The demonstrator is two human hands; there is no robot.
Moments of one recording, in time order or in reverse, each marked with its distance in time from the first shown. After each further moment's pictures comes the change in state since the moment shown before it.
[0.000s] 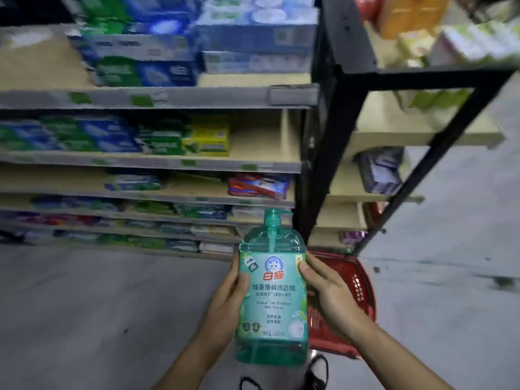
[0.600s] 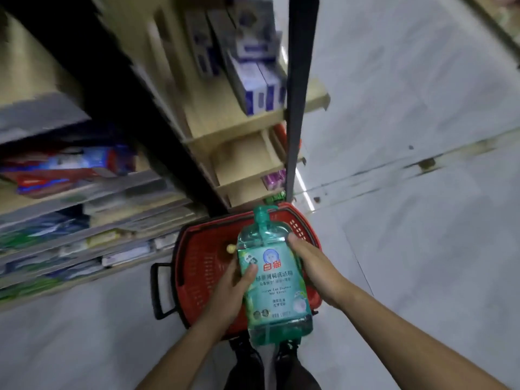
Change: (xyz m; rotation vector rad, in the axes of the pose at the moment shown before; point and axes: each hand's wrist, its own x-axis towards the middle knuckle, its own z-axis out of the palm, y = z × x) left_hand 0.172 -0.197 0.168 0.301 -0.345 -0.265; right_hand 0.073 0.160 -0.237 0.012 0.307 0.239
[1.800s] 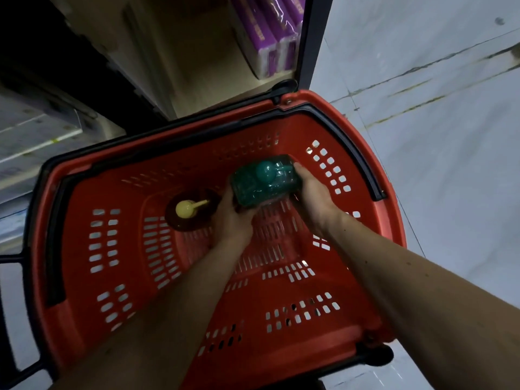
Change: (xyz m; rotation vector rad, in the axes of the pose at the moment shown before) left_hand 0.359 -0.266 0.027 0.301 0.299 0.063; right_hand 0.346 0.259 -0.058 0.131 0.230 0.077
